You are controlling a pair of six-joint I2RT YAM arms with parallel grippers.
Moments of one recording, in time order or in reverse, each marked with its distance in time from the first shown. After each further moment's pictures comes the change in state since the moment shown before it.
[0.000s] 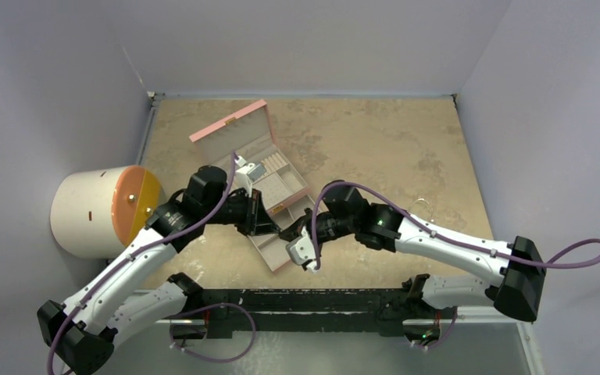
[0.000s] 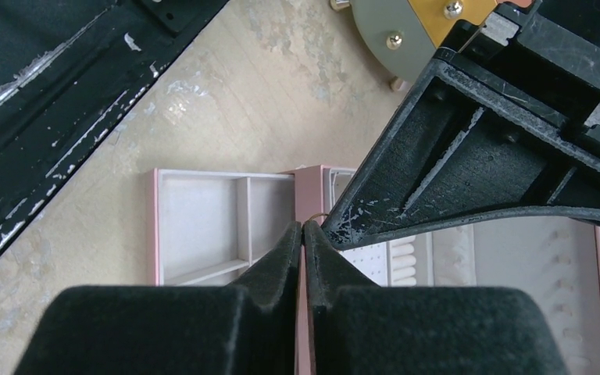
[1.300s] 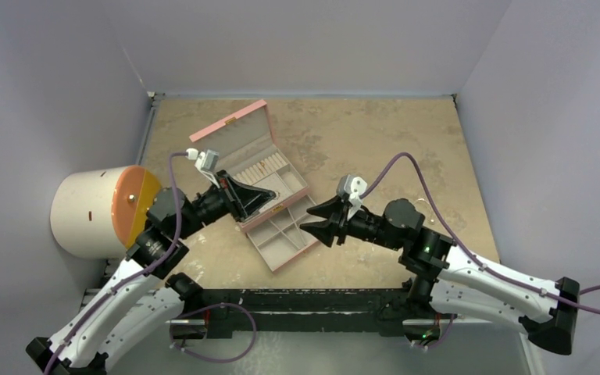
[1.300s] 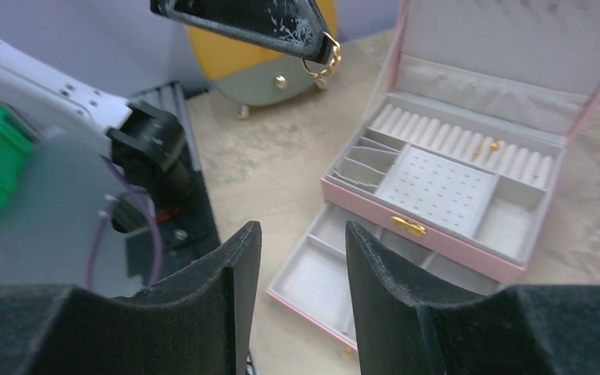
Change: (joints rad) left arm 0.000 -0.251 -0.120 0.474 -0.245 -0.220; right arm -0.007 -0.426 -0.258 0.325 0.460 1.210
